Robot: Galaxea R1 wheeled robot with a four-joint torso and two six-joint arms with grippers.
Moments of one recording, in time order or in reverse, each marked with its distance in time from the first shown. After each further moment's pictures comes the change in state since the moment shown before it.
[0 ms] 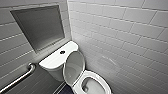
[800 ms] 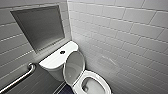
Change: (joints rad) left arm 0.081 0.132 -0.185 0.024 0.002 0.004; right arm -0.011 0.051 -0.076 -0.009 -0.003 -0.001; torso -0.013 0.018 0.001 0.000
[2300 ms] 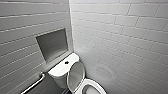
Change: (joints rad) left arm 0.063 0.149 -0.190 0.037 0.001 0.046; right arm -0.024 0.066 -0.086 -0.006 -0.009 0.000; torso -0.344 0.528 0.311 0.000
